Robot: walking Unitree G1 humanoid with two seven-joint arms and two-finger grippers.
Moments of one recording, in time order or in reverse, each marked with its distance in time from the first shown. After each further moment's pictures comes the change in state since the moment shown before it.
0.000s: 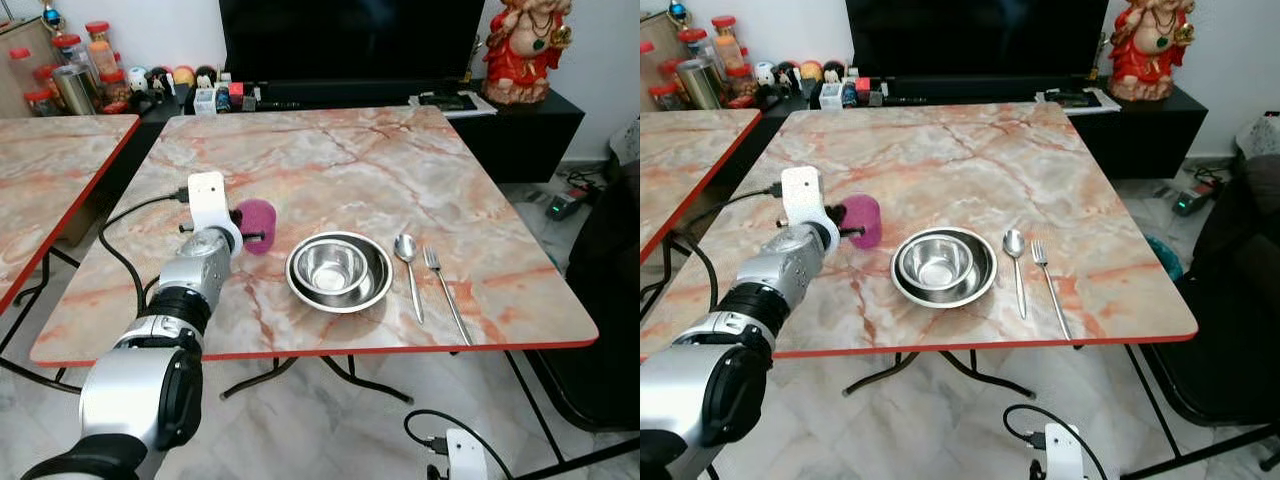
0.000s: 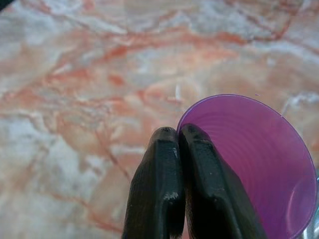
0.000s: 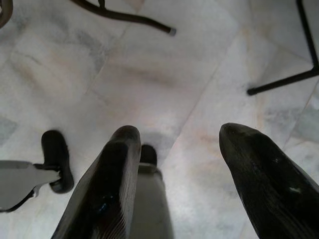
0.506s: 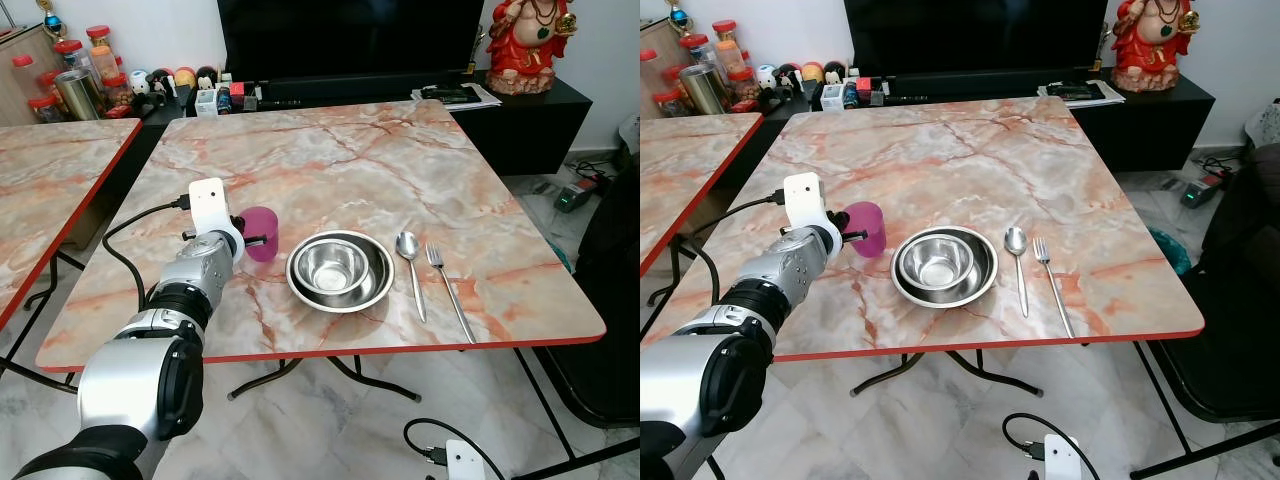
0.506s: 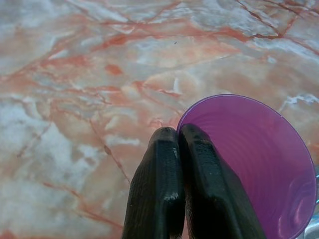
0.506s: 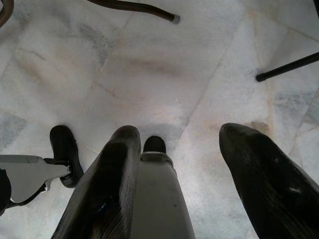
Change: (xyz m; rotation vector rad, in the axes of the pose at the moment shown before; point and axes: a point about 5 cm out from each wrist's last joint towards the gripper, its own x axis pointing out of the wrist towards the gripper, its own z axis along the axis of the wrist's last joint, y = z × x) left arm 0.002 0.002 -0.001 -0.089 0.014 0.005; right arm -0.001 0.002 -0.007 0.026 0.013 -0.010
